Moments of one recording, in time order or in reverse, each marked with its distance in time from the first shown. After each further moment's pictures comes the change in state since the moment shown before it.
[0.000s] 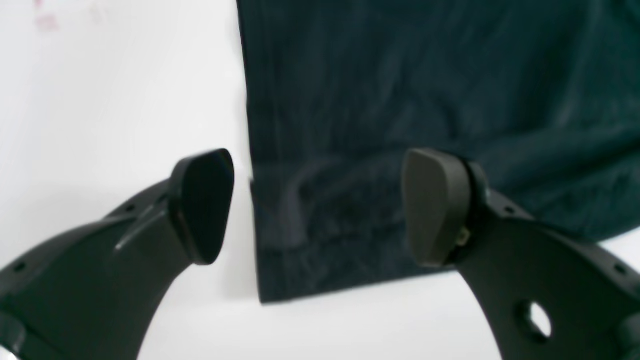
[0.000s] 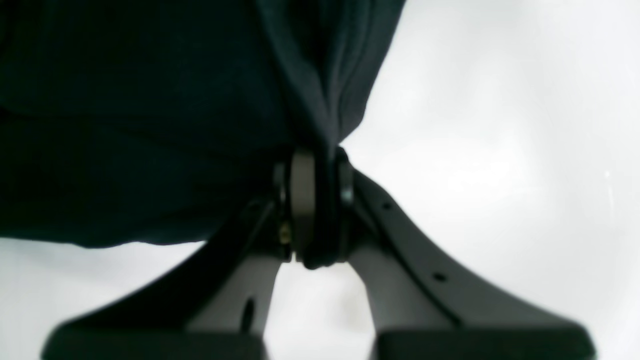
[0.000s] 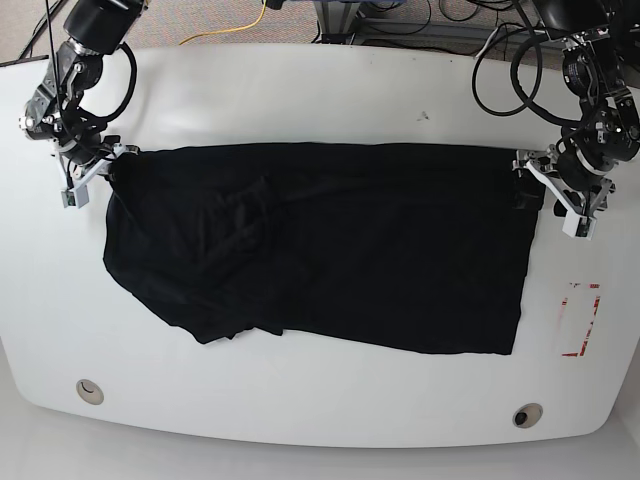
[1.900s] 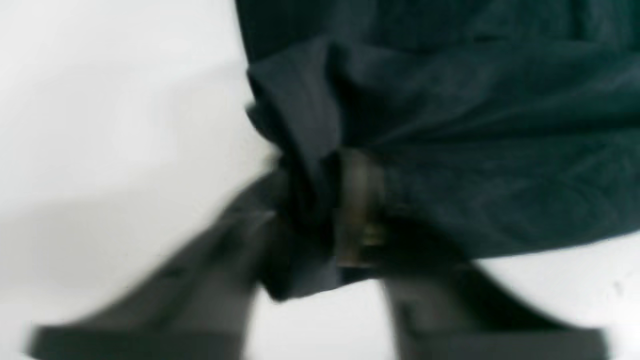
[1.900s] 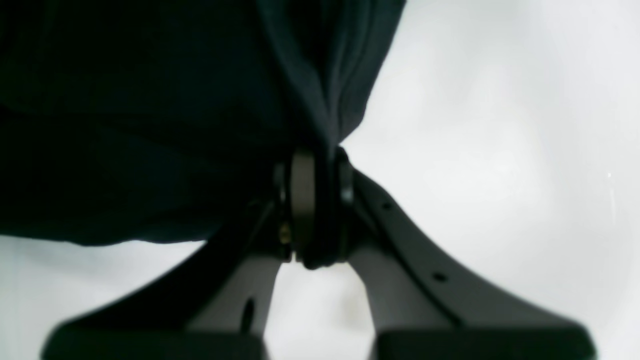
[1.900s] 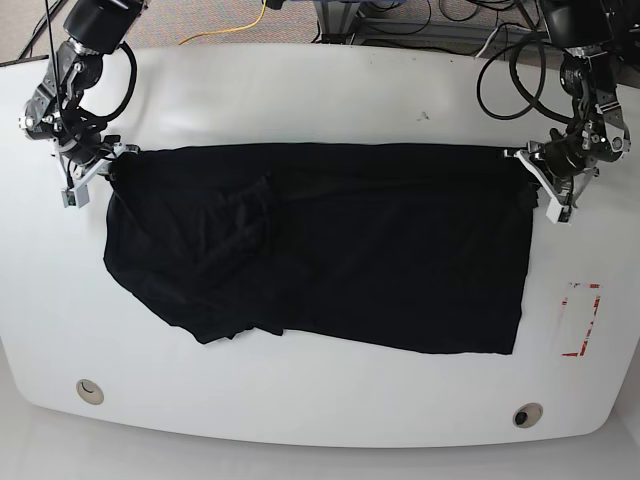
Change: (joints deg) left arm -1.3 -3.5 7.5 -15.4 3.1 2.6 -3.6; right arm -0.1 0.0 0.0 0.1 0.0 0.0 0.0
